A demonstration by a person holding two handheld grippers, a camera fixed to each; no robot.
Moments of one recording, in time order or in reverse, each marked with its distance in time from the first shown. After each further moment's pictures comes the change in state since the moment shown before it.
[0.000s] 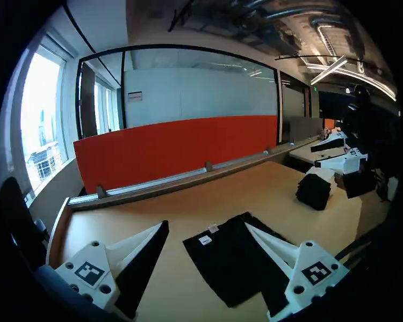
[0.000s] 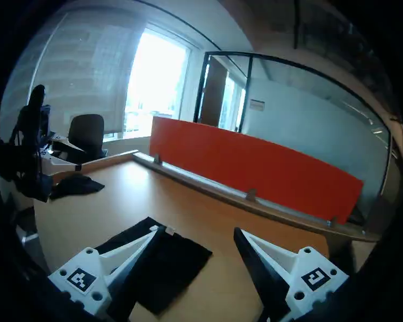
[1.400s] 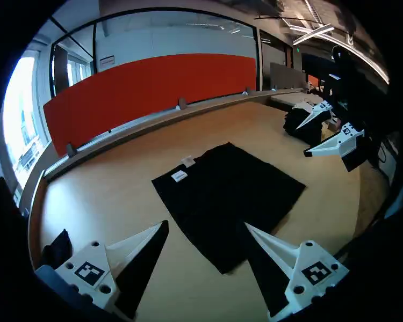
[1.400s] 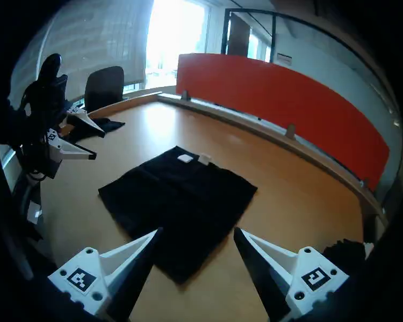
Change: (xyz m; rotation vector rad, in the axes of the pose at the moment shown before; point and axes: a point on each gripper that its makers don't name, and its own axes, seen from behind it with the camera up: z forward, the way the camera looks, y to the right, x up) left arm -0.175 0.050 0.043 -0.128 -0.277 0.084; right arm -0.187 -0.074 0.048 0.158 -0.296 -0.004
